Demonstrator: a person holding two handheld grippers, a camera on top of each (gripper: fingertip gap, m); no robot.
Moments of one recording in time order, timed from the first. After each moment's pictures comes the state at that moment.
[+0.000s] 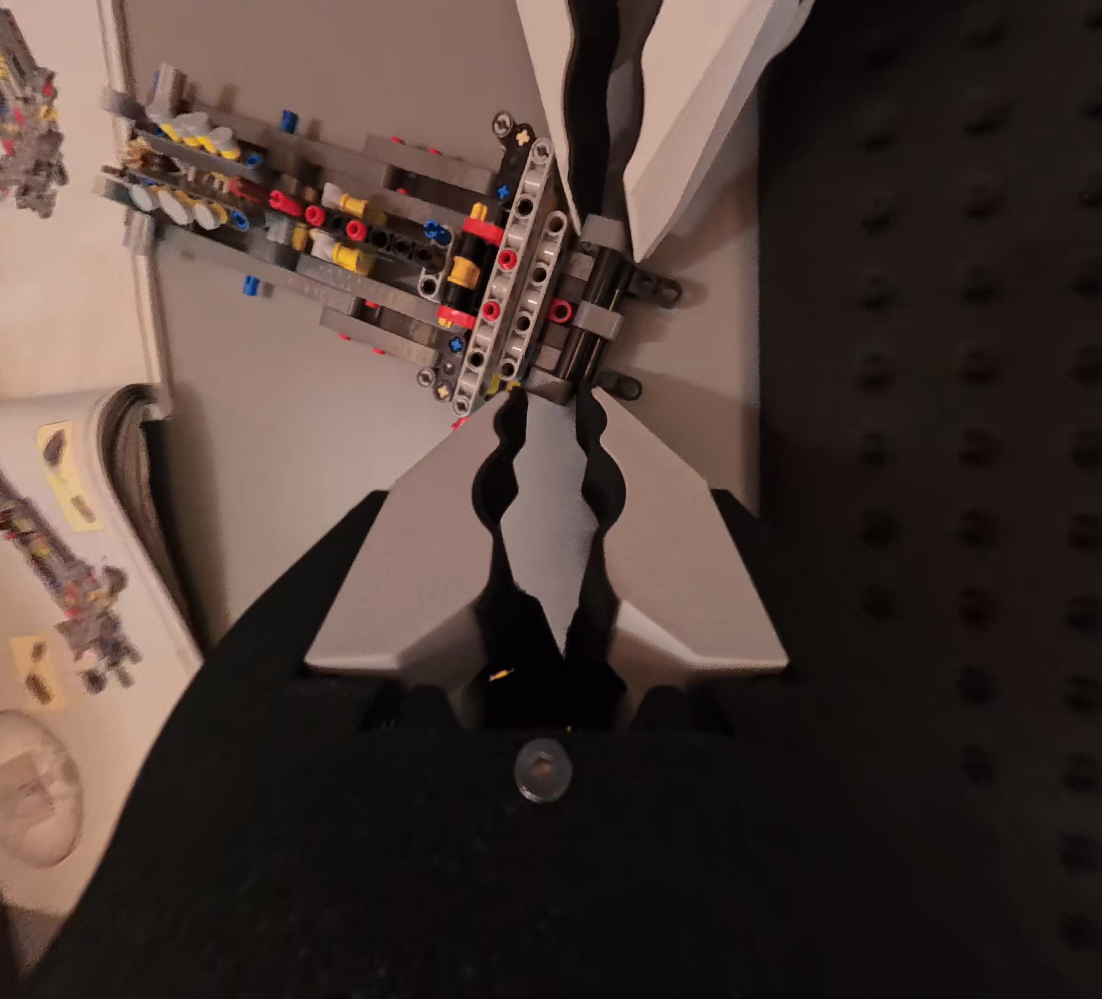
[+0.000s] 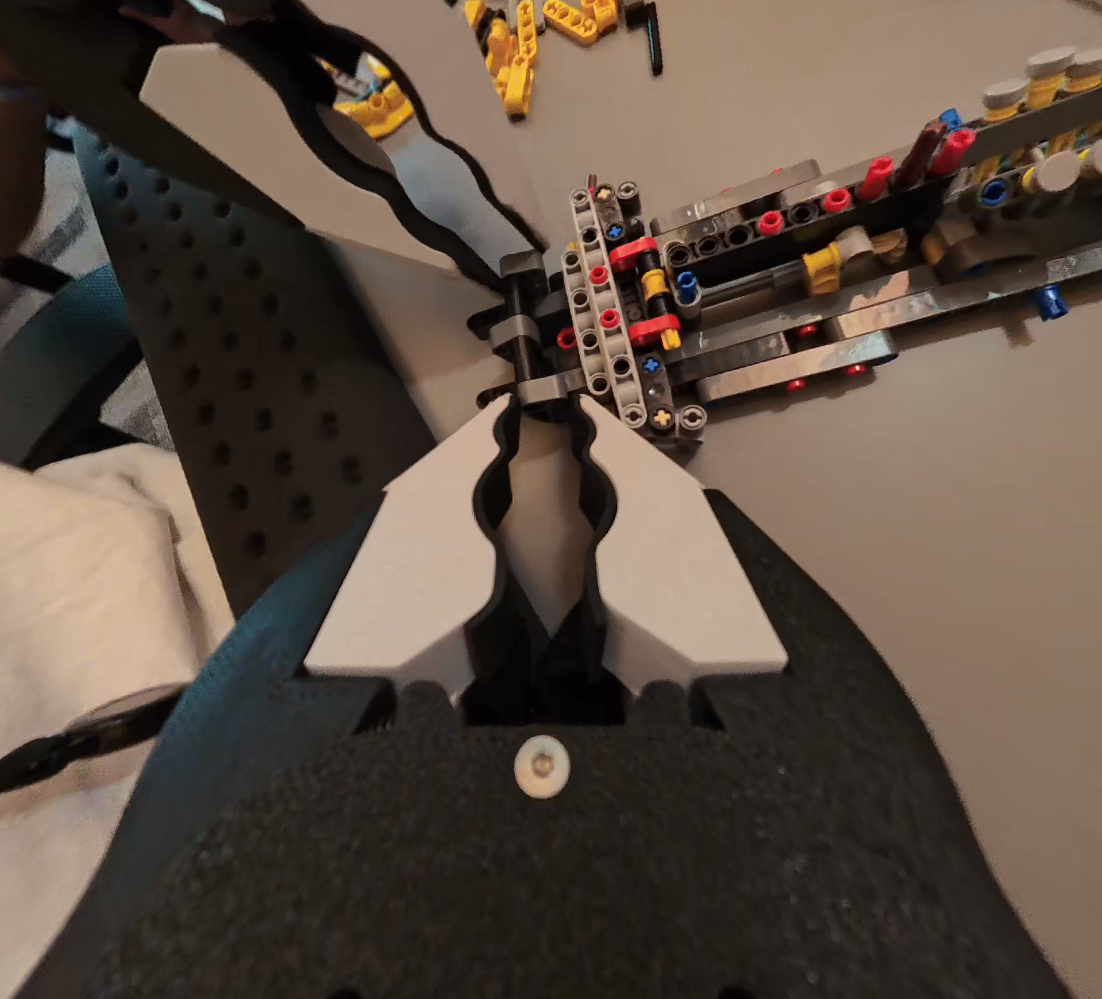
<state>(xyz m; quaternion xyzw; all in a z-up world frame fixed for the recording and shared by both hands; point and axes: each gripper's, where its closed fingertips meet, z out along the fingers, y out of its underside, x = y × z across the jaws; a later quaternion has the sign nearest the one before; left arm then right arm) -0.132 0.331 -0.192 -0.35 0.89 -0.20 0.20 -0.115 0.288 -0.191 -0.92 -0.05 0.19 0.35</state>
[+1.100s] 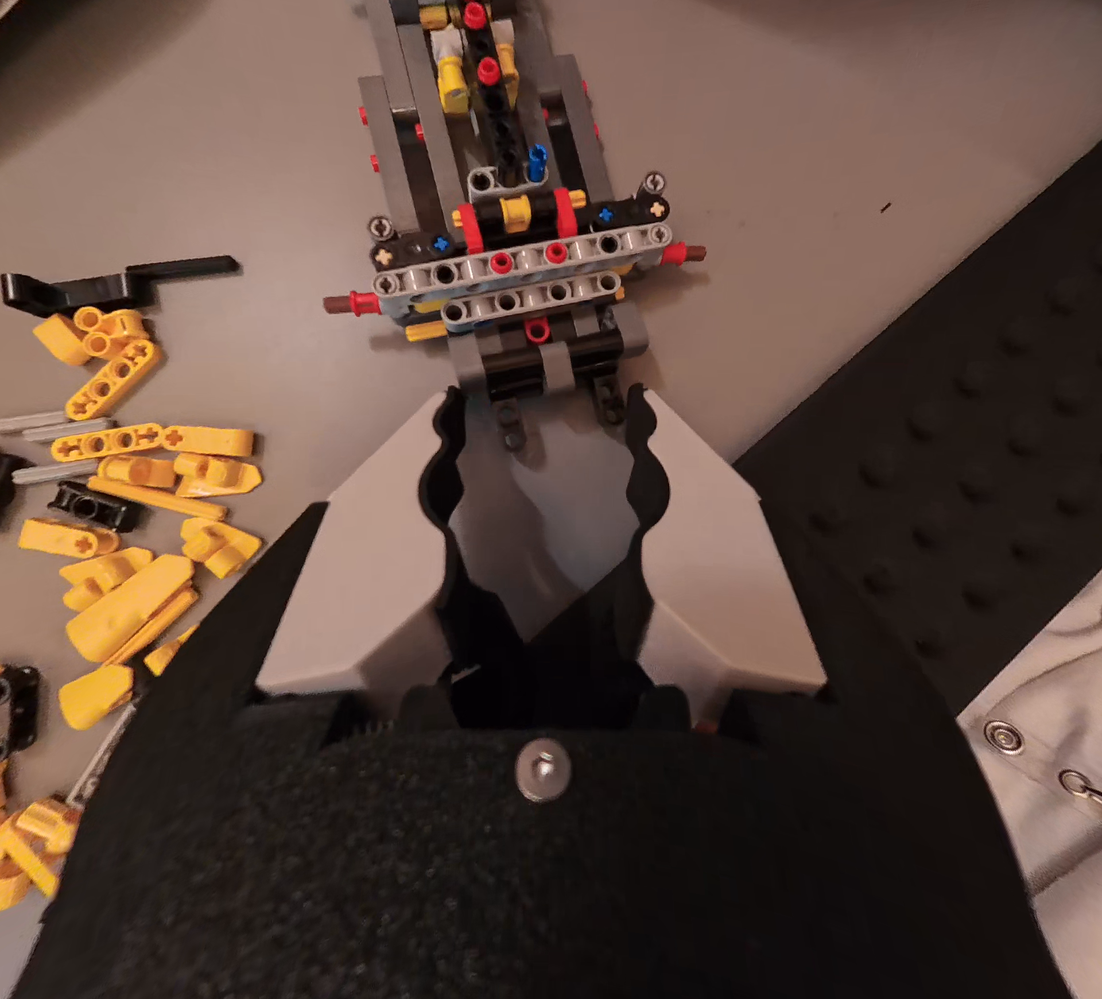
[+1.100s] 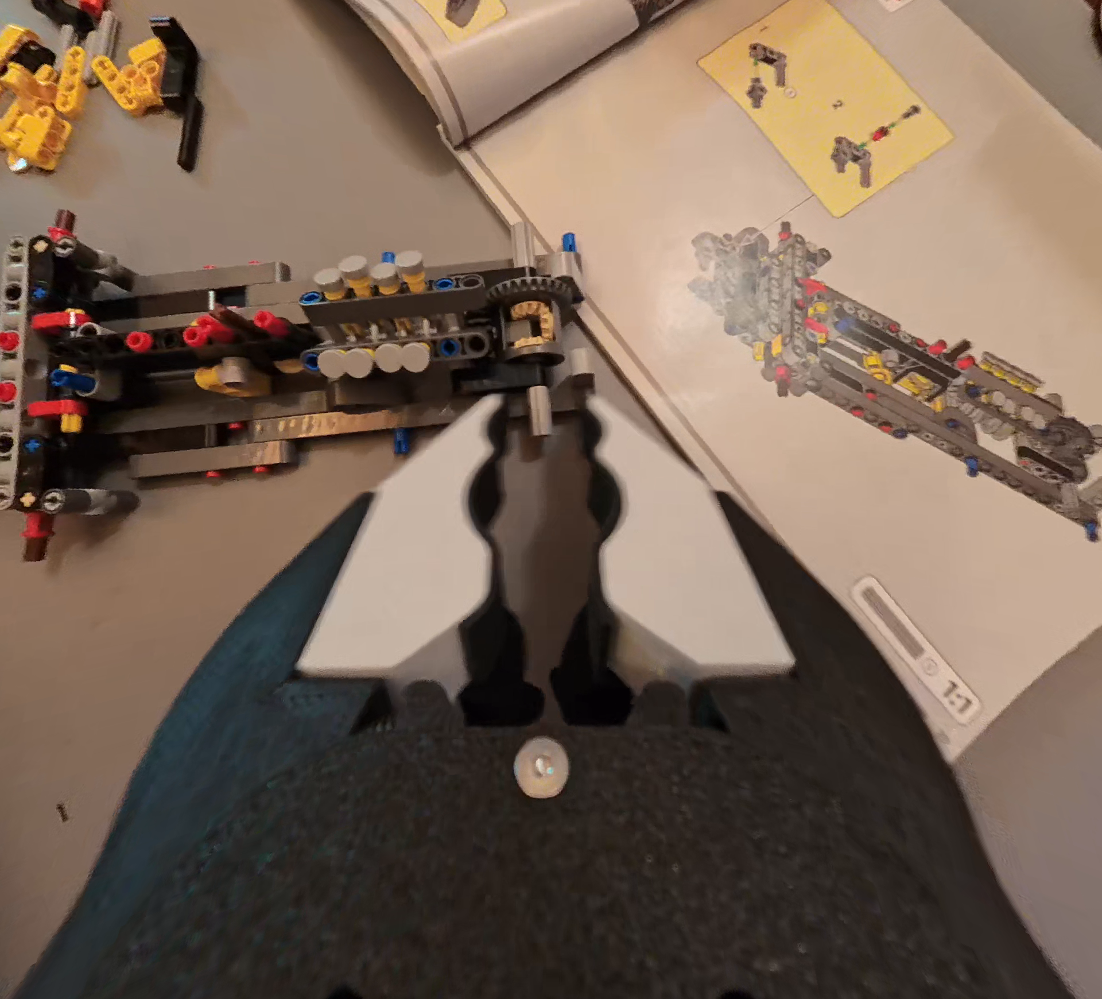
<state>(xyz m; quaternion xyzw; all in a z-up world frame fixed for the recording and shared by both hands) -0.133 0.317 -0.206 -0.72 0.61 -0.24 0.21 0.059 0.375 -0.199 -0.92 -0.13 0.07 0.37</state>
